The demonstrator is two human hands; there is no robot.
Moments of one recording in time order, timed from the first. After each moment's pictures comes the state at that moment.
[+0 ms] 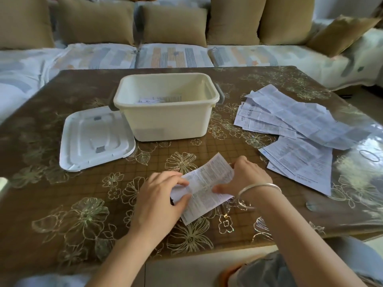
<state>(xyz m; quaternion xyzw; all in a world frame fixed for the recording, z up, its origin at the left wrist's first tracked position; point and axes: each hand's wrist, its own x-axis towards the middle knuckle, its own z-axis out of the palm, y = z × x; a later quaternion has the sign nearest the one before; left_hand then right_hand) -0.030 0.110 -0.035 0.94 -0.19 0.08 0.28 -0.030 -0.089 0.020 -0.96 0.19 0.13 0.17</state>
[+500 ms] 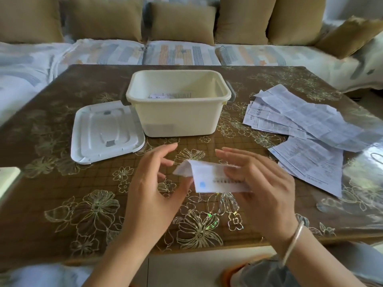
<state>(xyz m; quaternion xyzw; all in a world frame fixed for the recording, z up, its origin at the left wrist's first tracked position) -0.052 0.129 0.000 0.84 -0.19 0.20 0.46 -0.076 -0.072 0.022 -0.83 -0.25 -0.44 0.23</state>
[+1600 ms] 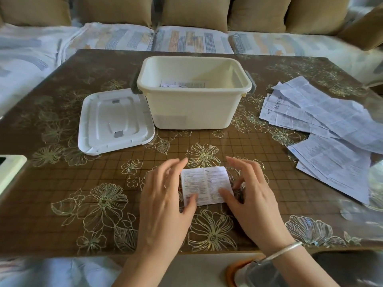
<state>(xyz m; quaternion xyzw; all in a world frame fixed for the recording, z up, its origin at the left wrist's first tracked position) -0.056 0.125 -0.042 0.93 -0.12 0.19 0.29 -0.066 -0.057 -0.035 -0.94 -0.04 -0.18 0.30</state>
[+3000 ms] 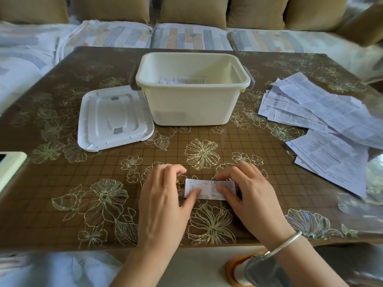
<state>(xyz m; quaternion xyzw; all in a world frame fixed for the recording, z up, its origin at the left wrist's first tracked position) -0.056 0.124 -0.045 0.93 -0.11 0.20 0.30 -0.067 -0.058 -0.026 -0.96 -0.08 -0.16 0.22</state>
